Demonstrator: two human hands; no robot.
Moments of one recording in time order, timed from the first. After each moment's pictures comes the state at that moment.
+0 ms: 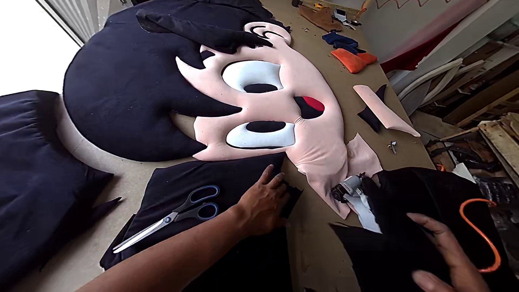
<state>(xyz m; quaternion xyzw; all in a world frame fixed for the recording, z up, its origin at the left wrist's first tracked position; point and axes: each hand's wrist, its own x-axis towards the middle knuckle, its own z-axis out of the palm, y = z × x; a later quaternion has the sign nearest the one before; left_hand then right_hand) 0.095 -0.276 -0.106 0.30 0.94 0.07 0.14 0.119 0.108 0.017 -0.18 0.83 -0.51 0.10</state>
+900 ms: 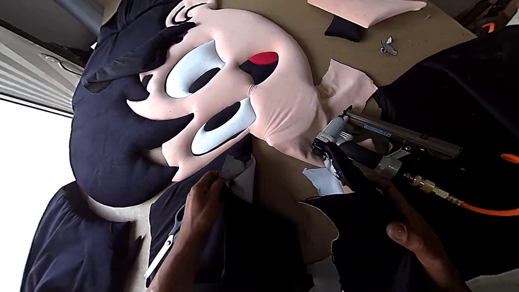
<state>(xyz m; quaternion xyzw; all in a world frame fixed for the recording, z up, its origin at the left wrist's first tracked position) 0.115 -0.305 -0.080 -0.21 0.88 0.42 0.07 0.172 0.106 -0.116 0.01 0.59 -0.80 0.12</state>
